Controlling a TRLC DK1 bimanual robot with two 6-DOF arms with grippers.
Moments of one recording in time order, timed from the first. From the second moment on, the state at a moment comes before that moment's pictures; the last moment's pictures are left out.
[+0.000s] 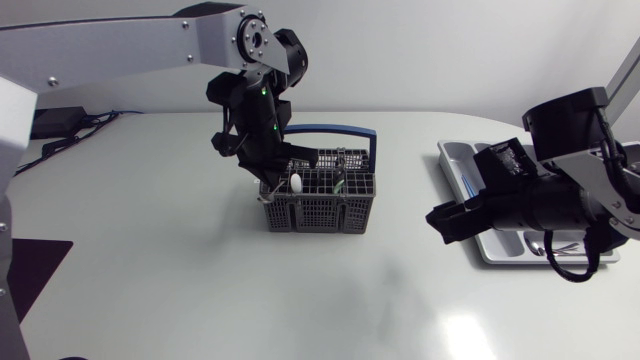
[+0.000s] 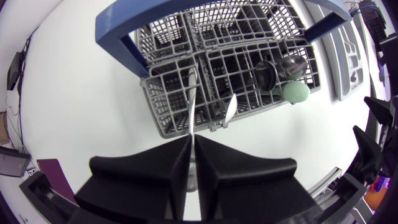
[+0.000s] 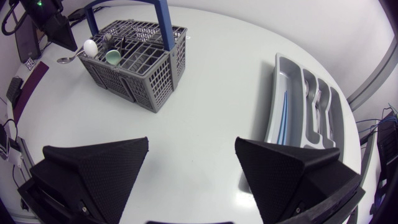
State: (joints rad) left arm -0.54 2.07 1.91 -1.25 -0.04 -0.24; right arm 0.24 1.16 0.75 -0.47 -0.07 -0.11
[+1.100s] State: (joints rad) left arm -0.54 2.13 1.91 -1.28 -0.04 -0.22; right arm 0.24 1.16 0.73 -0.46 -0.07 -0.11
